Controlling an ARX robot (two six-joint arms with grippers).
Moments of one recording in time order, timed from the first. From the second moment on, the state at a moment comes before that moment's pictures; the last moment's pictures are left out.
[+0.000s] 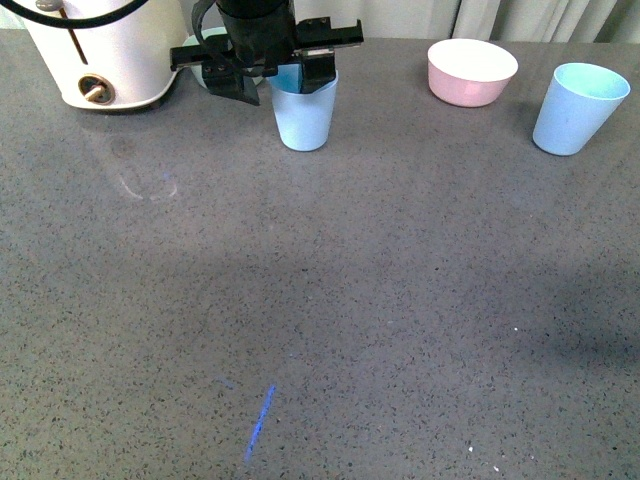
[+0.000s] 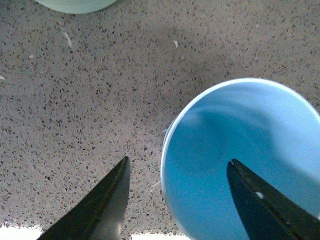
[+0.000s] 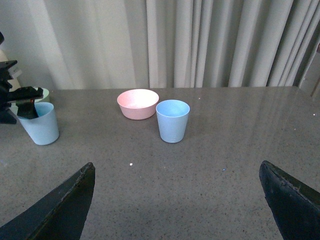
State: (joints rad) left arm -0.40 2.51 2.10 -0.56 -0.13 -0.45; right arm 0.00 0.00 0.02 0.00 0.00 -0.01
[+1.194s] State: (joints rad) left arm -0.59 2.33 1.83 -0.58 -0.14 -0.48; right arm 0.00 0.00 0.02 0.00 0.00 -0.01
